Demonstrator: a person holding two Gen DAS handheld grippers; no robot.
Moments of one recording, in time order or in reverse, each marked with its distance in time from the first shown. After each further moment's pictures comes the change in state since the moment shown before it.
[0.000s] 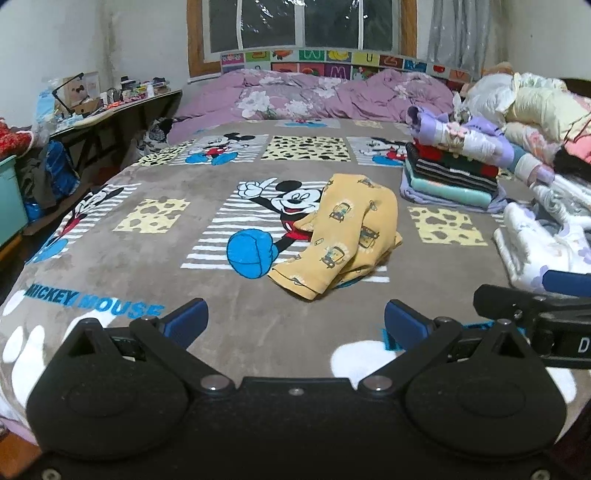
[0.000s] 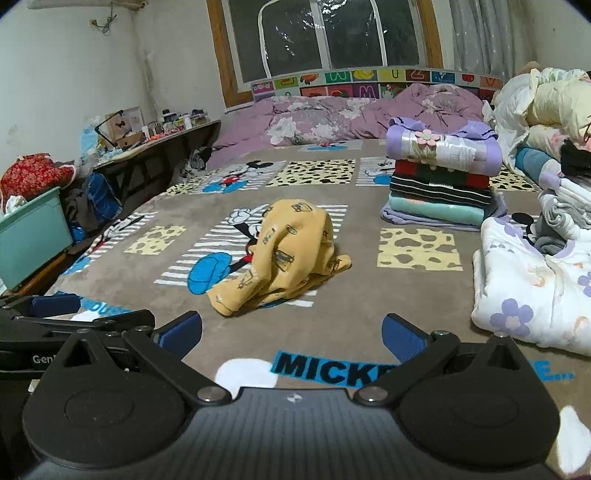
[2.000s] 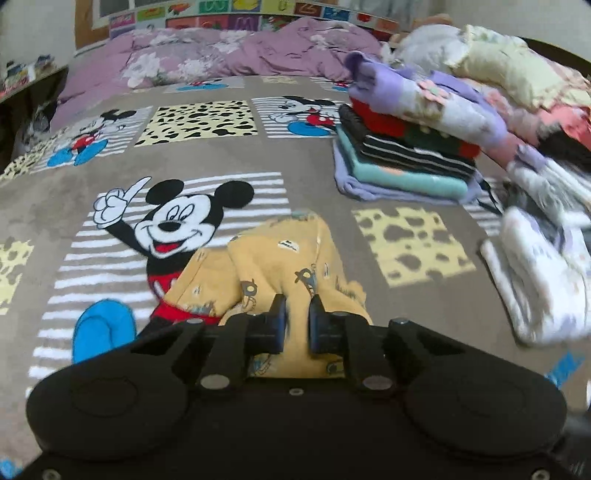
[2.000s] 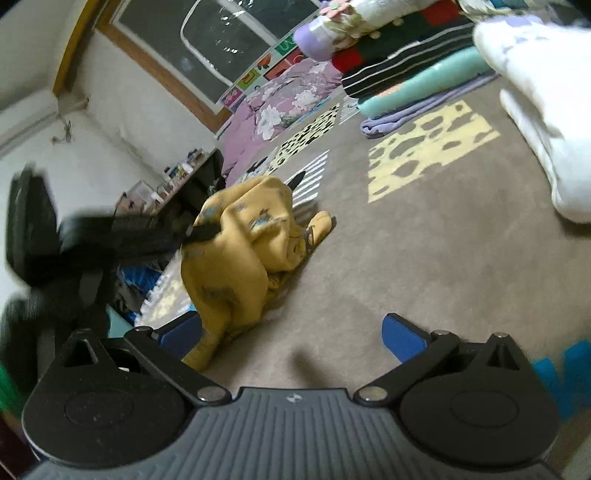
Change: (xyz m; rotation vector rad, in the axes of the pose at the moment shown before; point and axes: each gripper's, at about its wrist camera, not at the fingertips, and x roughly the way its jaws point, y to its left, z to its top) left arm 0.187 -0.047 0.086 0.136 0.144 -0.303; right arm 0.149 -0.128 -0.049 0.525 0.012 0.319
